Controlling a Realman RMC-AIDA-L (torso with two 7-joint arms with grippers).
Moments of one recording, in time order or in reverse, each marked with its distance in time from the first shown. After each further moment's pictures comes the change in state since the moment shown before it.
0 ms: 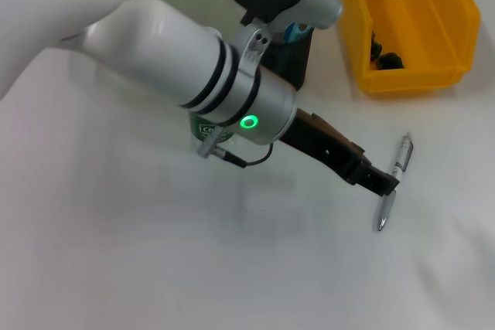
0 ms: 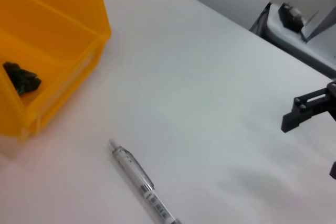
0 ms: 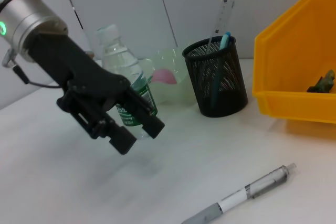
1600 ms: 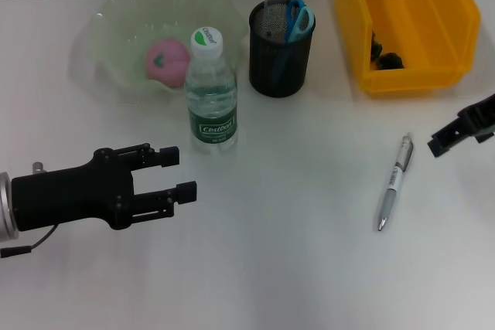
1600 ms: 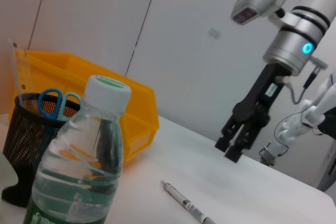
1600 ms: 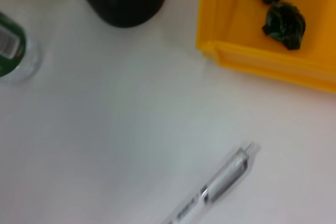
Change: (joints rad) left arm 0.504 0.051 -0.767 -0.349 -0.258 0.509 1.128; right arm 0.489 0.013 -0.963 -0.483 -0.467 0.087 1.535
